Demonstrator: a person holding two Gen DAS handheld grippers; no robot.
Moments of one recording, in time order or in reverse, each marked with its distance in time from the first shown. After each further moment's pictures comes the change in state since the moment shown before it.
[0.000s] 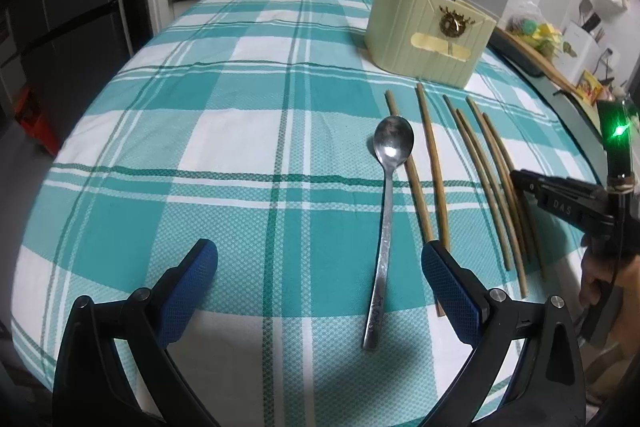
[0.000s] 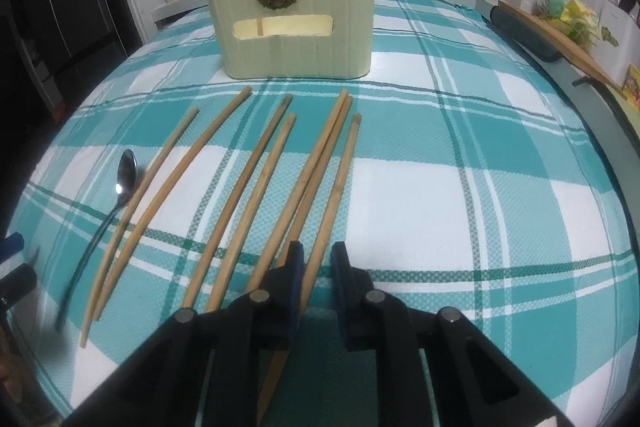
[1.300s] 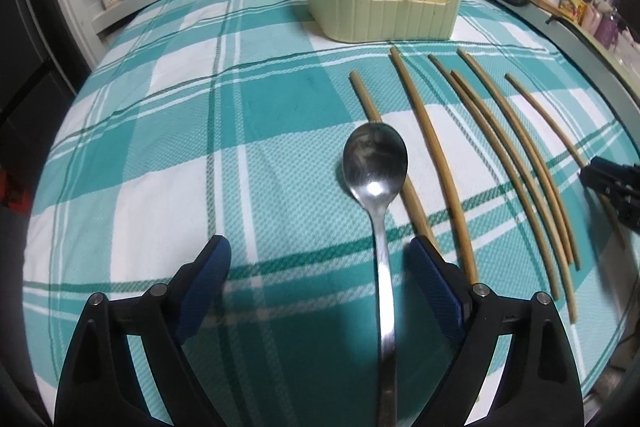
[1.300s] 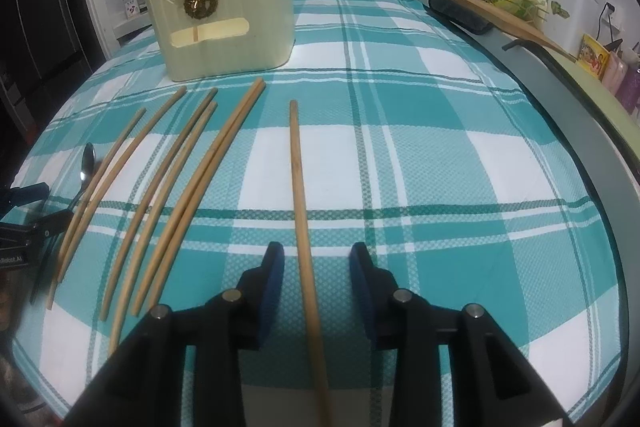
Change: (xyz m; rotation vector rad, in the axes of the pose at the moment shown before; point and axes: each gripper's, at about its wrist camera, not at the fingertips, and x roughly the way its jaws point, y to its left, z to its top) left arm 0.076 -0.038 0.045 0.255 0.099 -0.012; right arm -0.029 -0.054 -0.038 0.104 -0.023 -0.089
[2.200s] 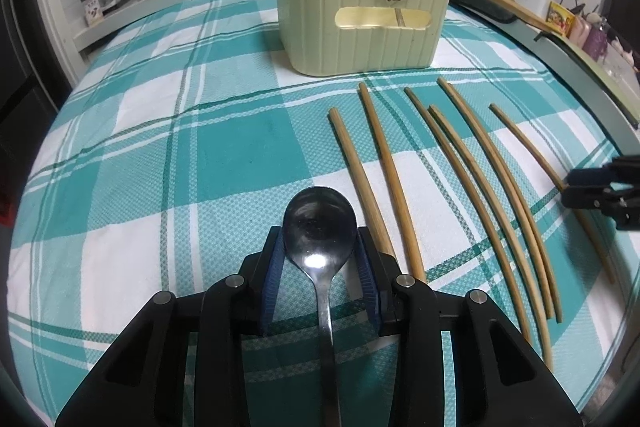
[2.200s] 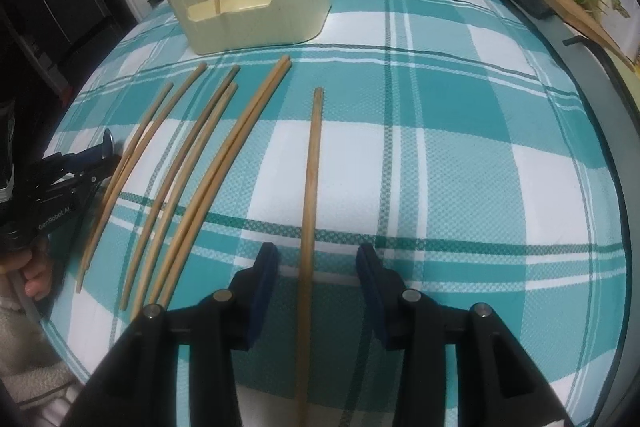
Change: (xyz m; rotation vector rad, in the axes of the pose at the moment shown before) left arm 0.009 -0.019 0.025 0.016 -0.064 -0.053; right arm 0.023 -0.013 0.041 -0.094 0.213 0.177
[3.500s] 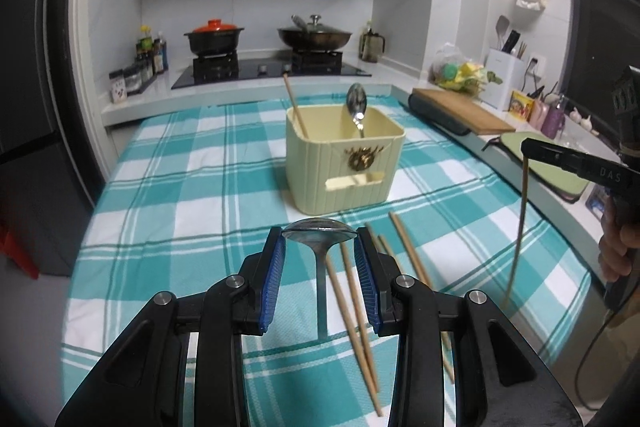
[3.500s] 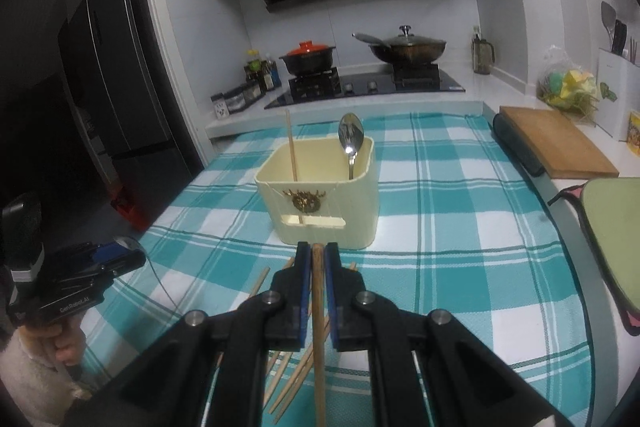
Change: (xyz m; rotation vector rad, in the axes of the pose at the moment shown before) left arm -0.159 0.014 0.031 -0.028 -0.336 -0.065; right arm -0.157 0.037 0.034 -0.015 -0.549 0.120
